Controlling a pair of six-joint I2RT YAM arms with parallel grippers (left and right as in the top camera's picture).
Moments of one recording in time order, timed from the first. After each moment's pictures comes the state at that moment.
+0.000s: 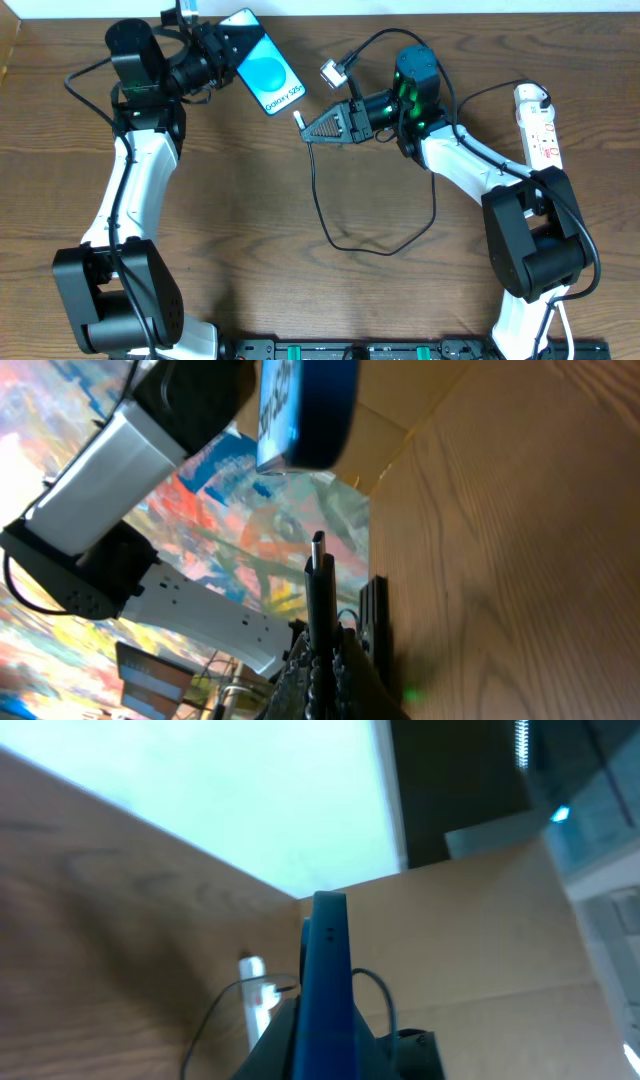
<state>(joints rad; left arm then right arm) 0.09 1.68 1.27 0.33 1.02 -1.15 0.41 2.00 1.30 0.69 -1.49 1.03</state>
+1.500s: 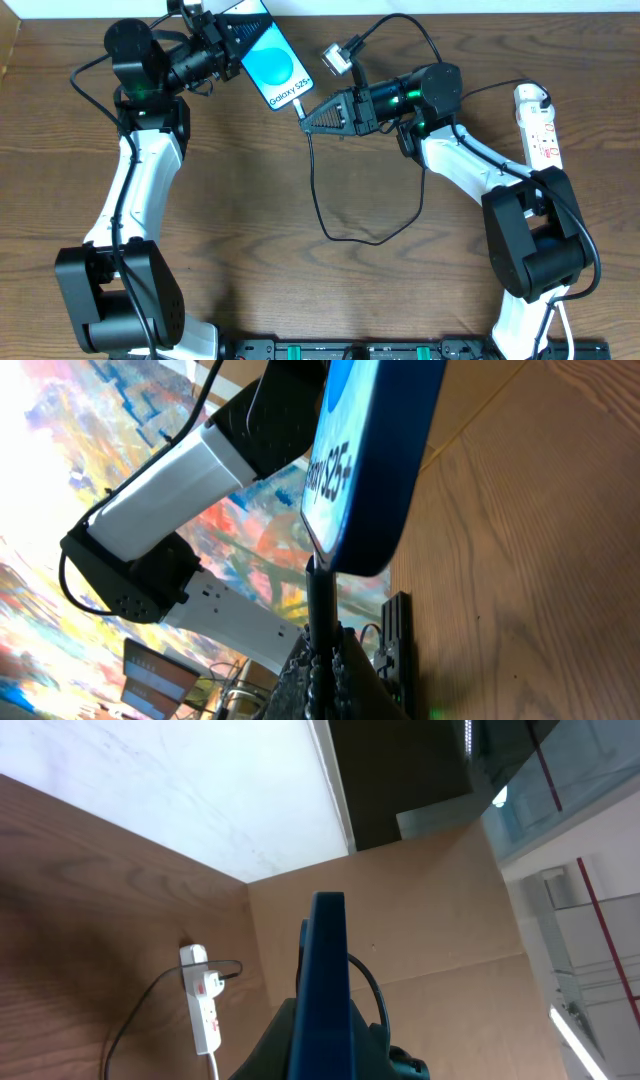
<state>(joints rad) 0.07 1.68 1.26 0.50 1.08 -1.35 0.41 2.00 1.30 1.22 -1.48 1.51</state>
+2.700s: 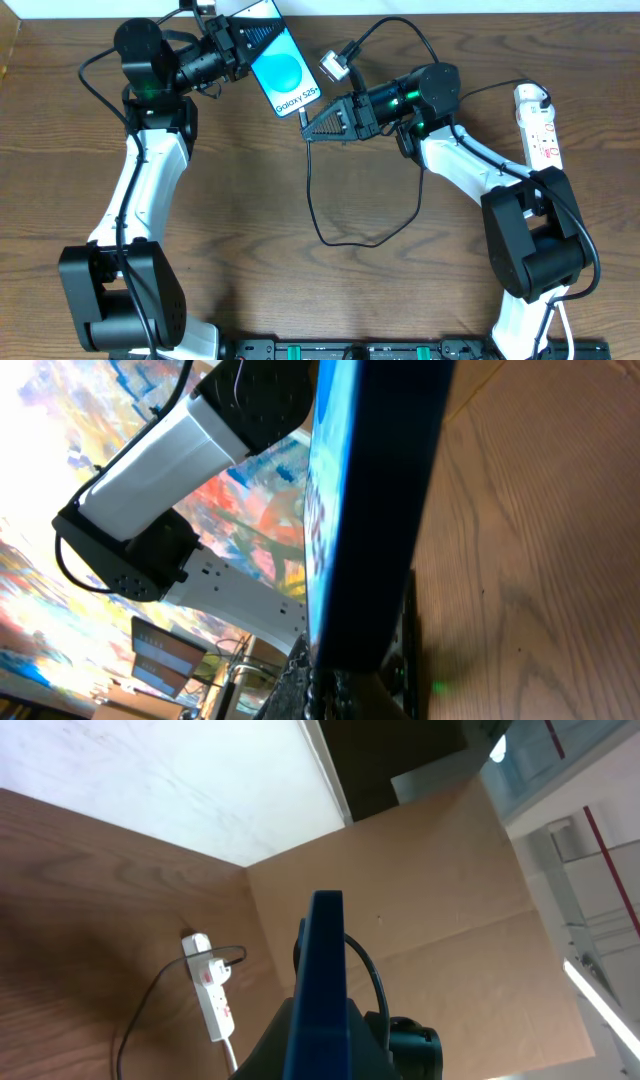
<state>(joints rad) 0.04 1.68 1.26 0.51 1.13 -1.26 0.42 2.00 1.30 1.21 -1.55 1.51</state>
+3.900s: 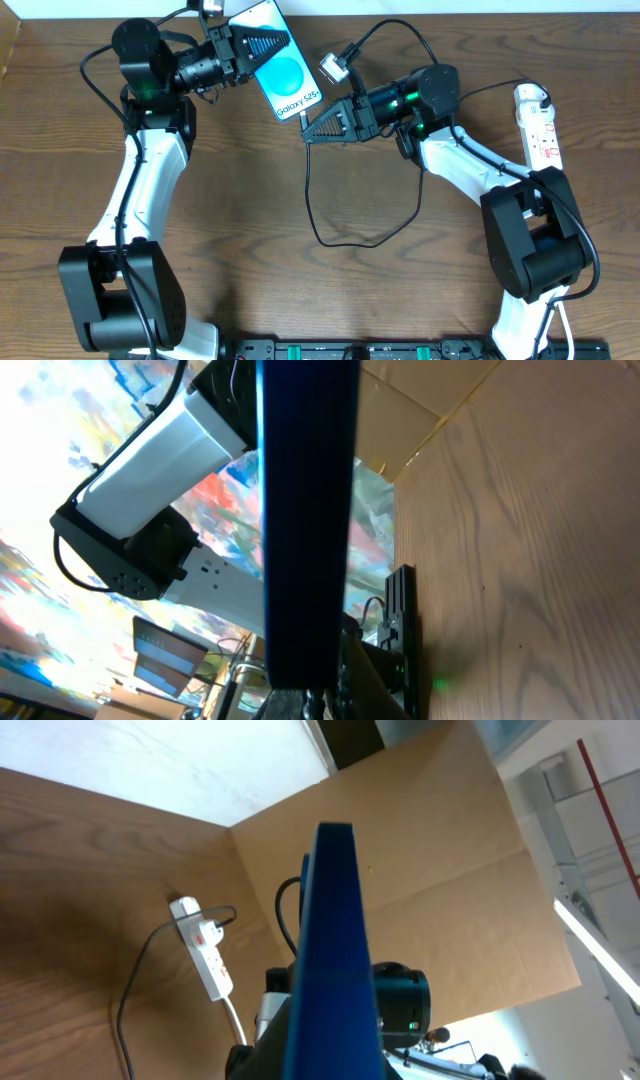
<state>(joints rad) 0.04 1.69 1.26 0.52 1.28 -1.22 0.42 2.00 1.29 1.21 -1.55 1.51</state>
